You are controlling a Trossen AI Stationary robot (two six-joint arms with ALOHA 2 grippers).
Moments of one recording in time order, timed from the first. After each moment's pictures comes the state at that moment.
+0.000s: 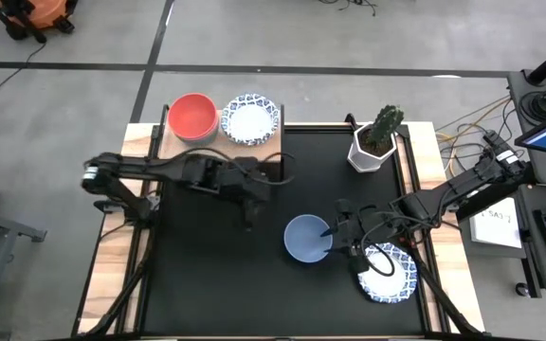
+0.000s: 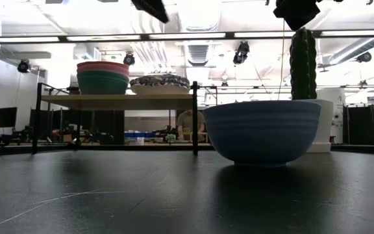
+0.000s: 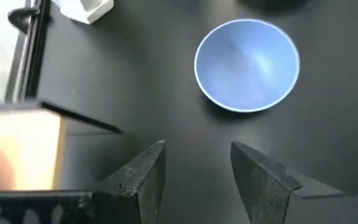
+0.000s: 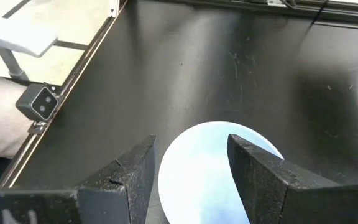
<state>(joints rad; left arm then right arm) -0.11 1.59 1.66 -1.02 -0.19 0.01 0.44 1.15 0.85 -0.27 0.19 0.13</state>
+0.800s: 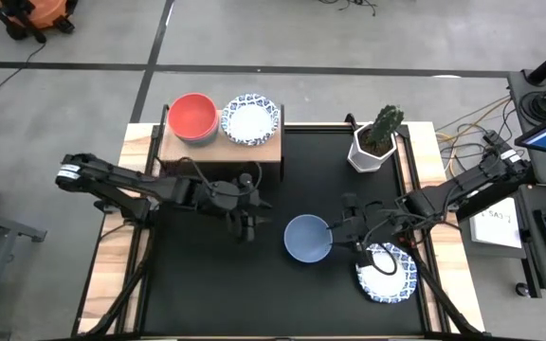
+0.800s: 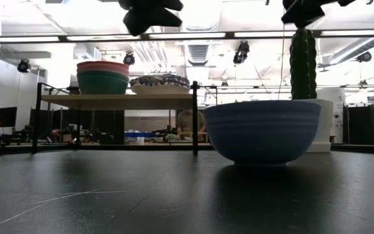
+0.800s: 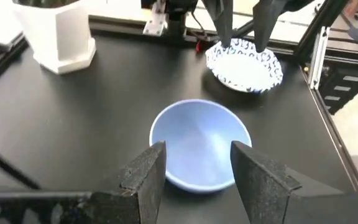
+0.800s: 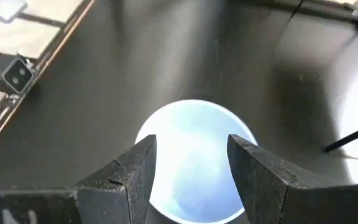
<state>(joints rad) -0.17 1.38 1.08 -0.22 -0.16 -0.23 0.43 1.09 0.85 -0.39 0.24 0.07</state>
